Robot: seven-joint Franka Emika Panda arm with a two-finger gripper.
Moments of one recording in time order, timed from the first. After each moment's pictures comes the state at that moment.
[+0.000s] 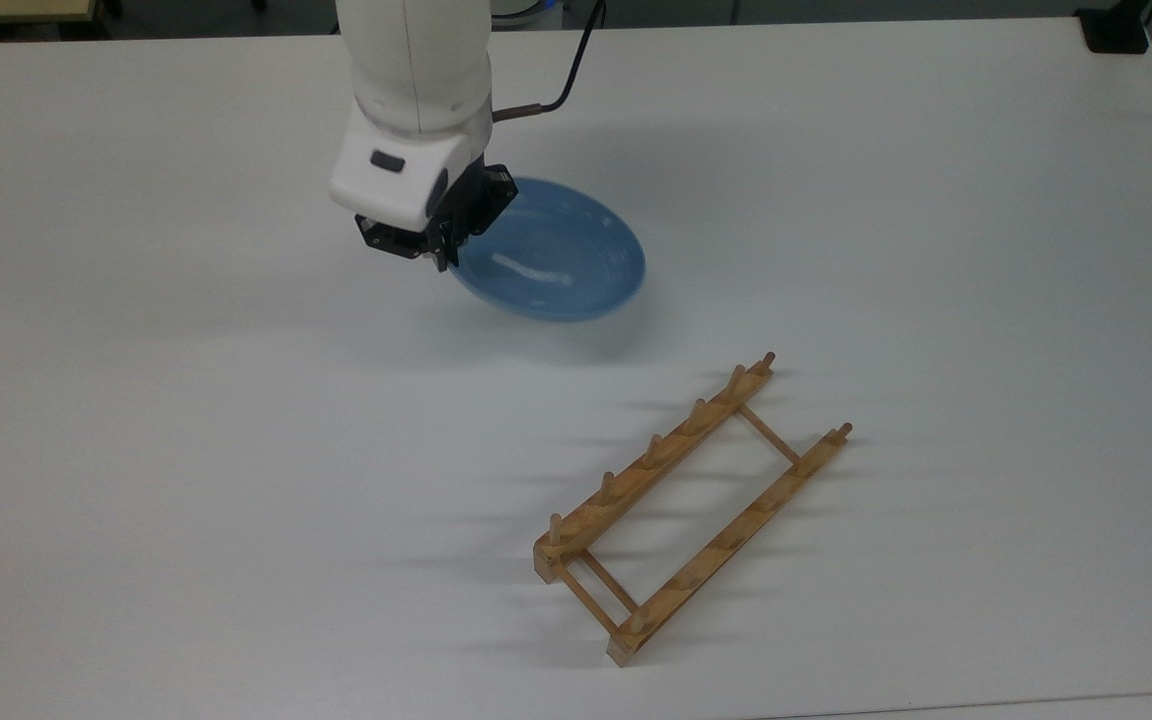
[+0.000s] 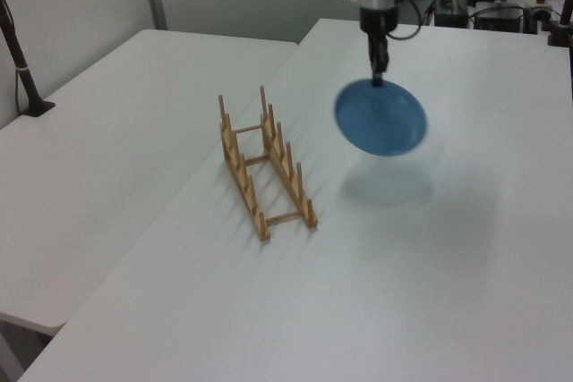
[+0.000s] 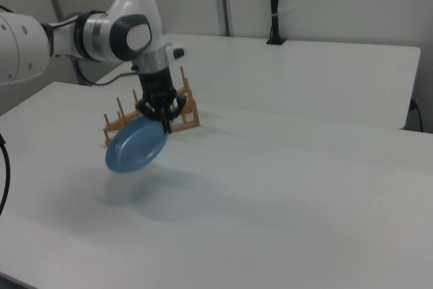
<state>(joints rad) 0.03 0.30 0.00 -1.58 -0.07 1.87 -0.44</state>
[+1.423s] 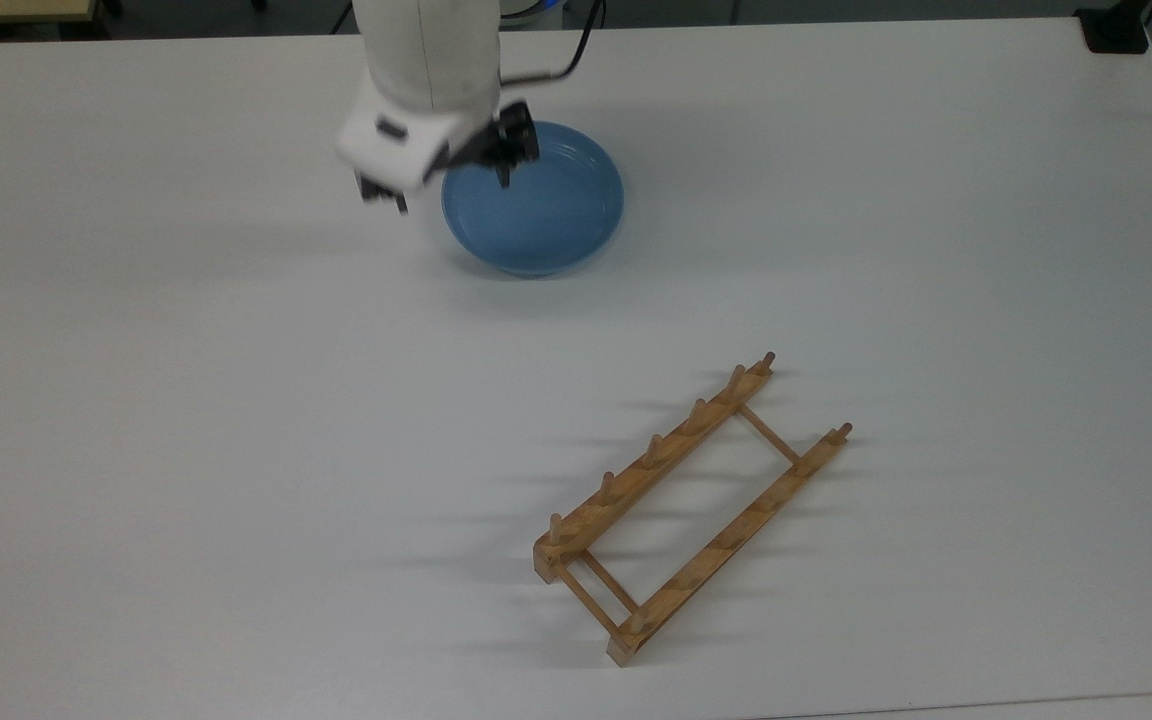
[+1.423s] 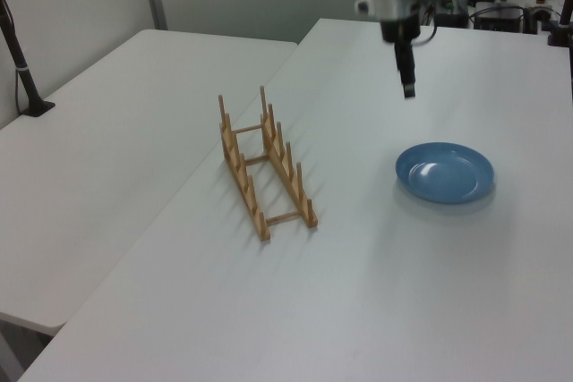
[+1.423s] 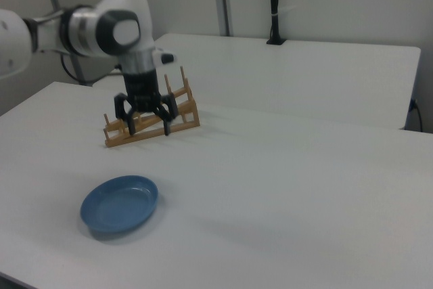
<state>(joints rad) 0.03 0.21 0.00 -1.66 -0.07 1.71 -0.26</state>
